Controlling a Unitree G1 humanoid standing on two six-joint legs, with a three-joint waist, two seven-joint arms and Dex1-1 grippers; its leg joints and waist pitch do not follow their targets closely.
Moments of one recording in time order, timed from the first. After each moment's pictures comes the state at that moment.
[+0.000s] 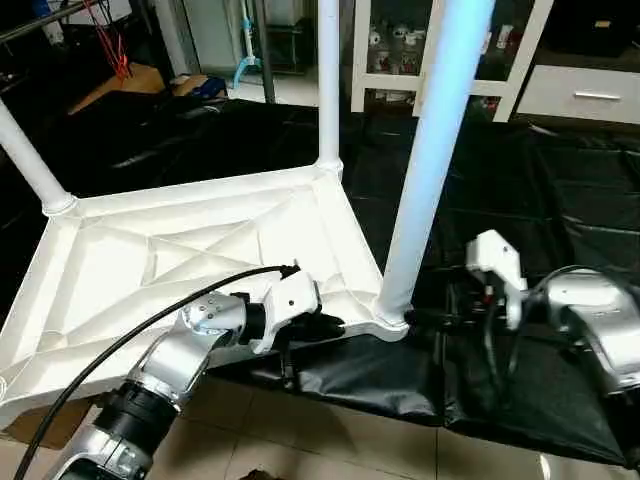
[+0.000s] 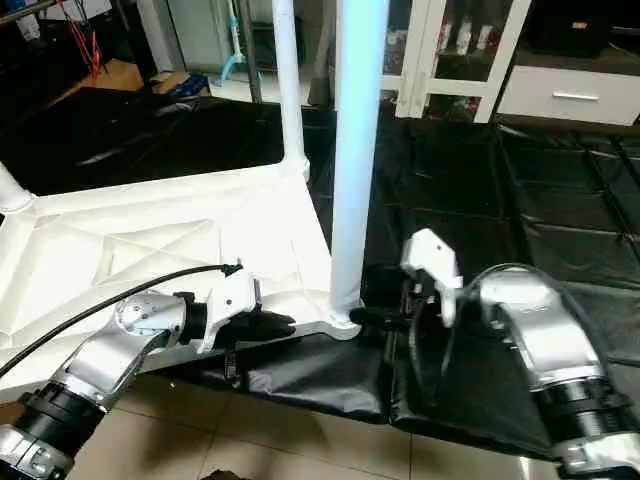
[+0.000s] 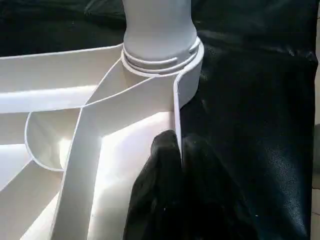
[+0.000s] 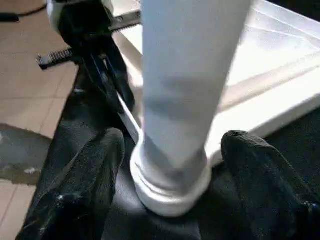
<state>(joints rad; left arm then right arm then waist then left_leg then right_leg) -0.41 0.36 -0.37 0.32 -0.05 0.07 -1.05 -0.38 -0.59 0.14 0.25 0.26 0.19 1.24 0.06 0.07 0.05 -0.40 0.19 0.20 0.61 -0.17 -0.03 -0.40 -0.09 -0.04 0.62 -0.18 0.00</state>
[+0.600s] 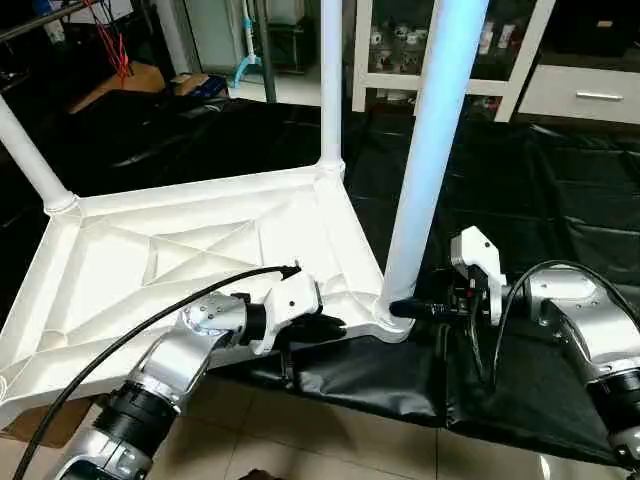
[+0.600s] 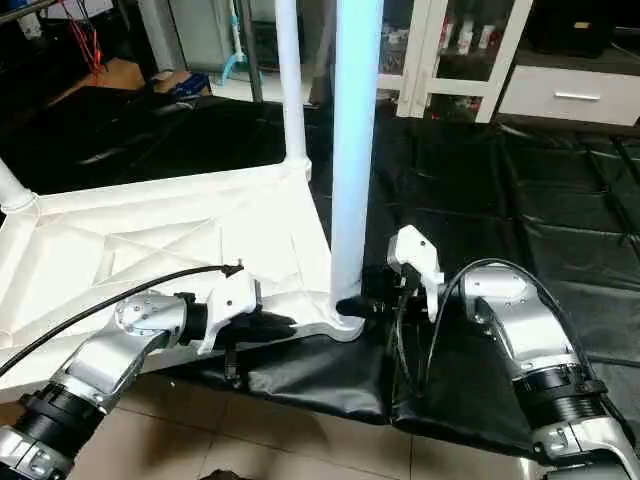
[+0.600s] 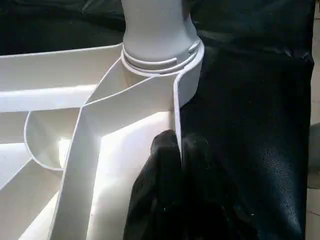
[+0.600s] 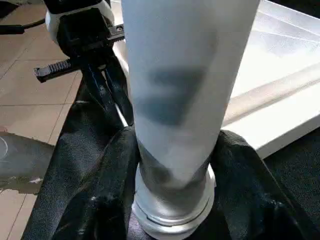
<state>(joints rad) -0.40 0.37 -0.37 0.30 -0.05 0.08 -1.05 -0.44 -0.56 0.16 0.32 0.26 0.19 1.26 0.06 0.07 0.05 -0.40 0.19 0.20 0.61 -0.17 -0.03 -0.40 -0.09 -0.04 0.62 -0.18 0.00</state>
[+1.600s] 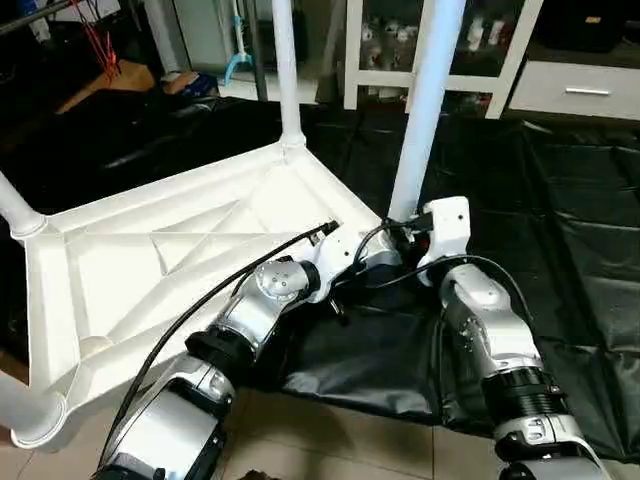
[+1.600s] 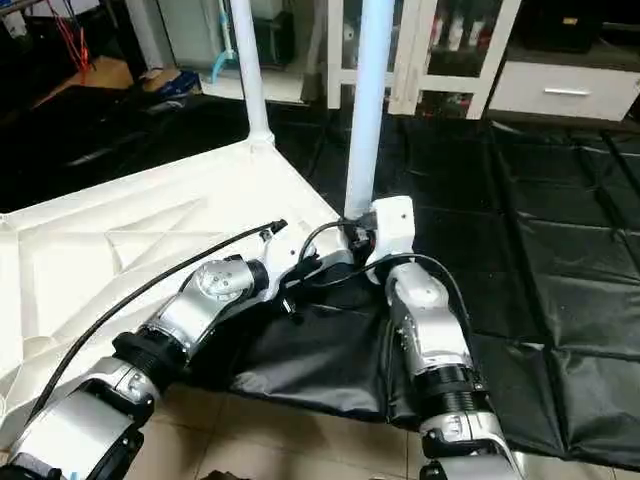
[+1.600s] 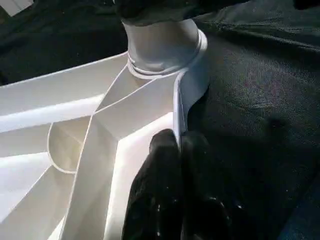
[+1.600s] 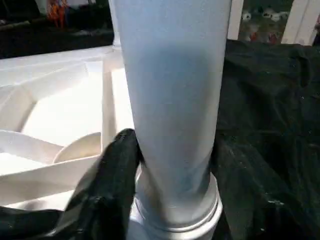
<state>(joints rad) -0.73 0.11 -0.34 0.85 0.14 -0.05 -0.51 -0.49 -0.10 -0.04 0.46 0.15 0.10 0.30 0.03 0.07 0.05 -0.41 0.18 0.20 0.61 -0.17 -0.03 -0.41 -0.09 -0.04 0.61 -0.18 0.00</state>
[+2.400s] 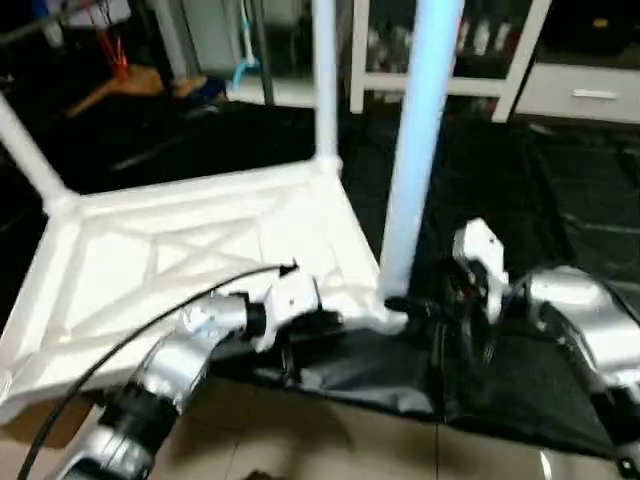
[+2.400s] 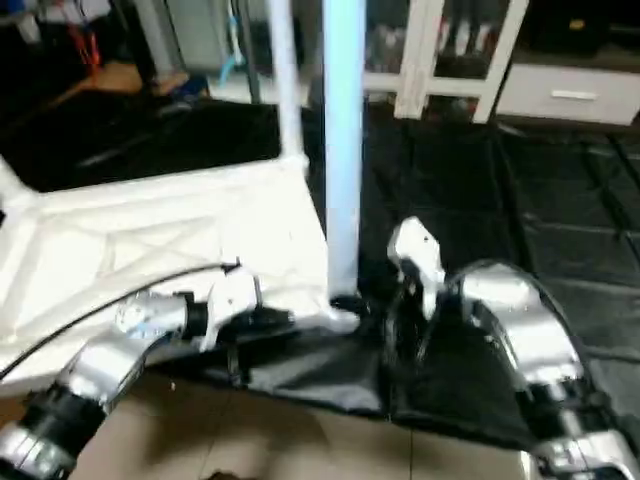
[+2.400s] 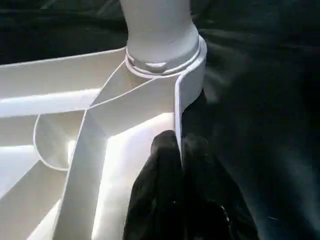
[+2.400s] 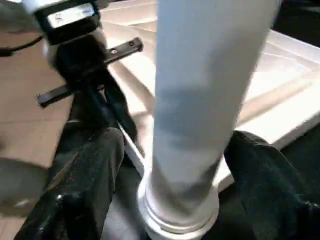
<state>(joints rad) -0.39 0.36 -0.36 0.33 -0.04 0.01 -1.02 -0.39 -0.56 0.13 0.21 0.30 0.24 1.17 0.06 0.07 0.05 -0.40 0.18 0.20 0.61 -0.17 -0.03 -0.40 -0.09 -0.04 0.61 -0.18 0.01</state>
